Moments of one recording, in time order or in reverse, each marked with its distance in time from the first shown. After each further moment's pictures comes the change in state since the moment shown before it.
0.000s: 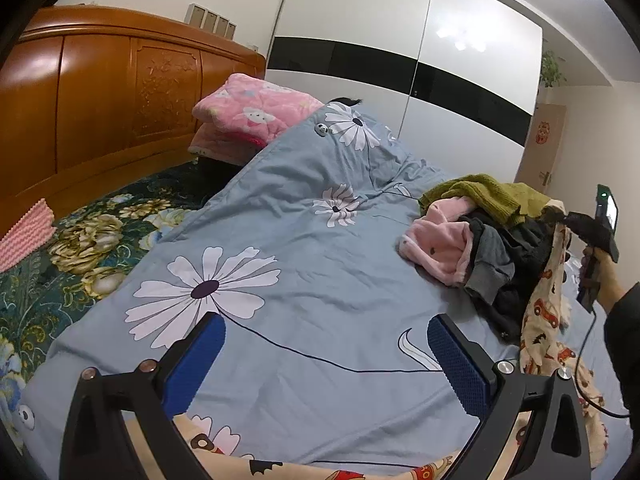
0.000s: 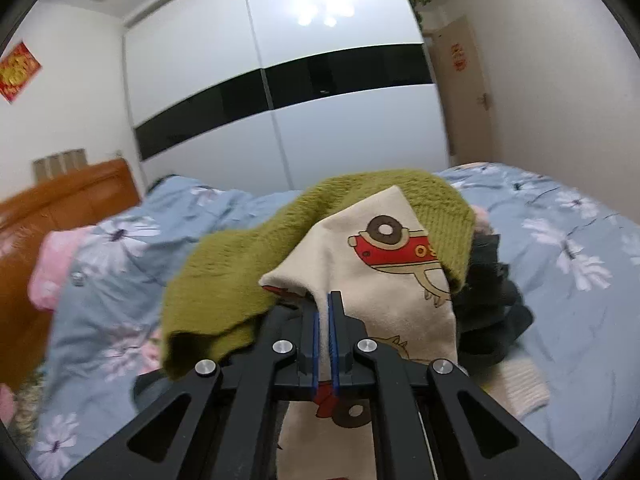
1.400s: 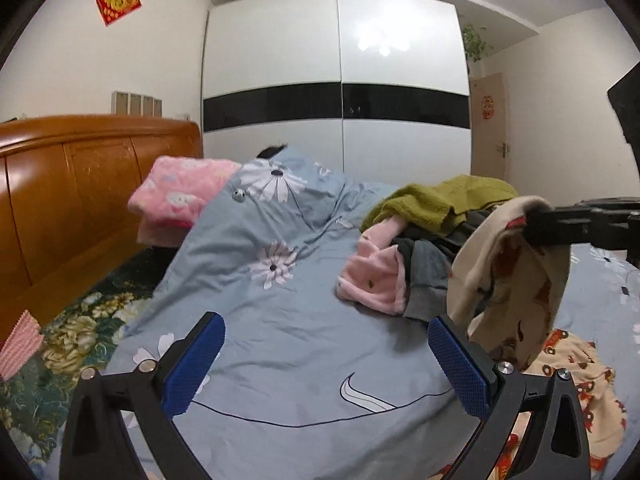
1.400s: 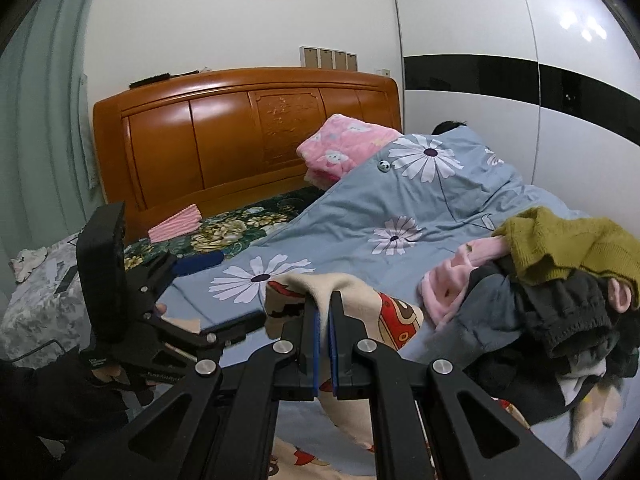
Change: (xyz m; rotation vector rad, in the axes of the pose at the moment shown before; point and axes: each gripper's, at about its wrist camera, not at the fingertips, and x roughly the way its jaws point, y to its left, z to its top) left arm -0.014 -0.121 0.020 0.289 -0.138 -0.140; right arm -0.206 0.188 -0.090 -0.519 0.218 0.722
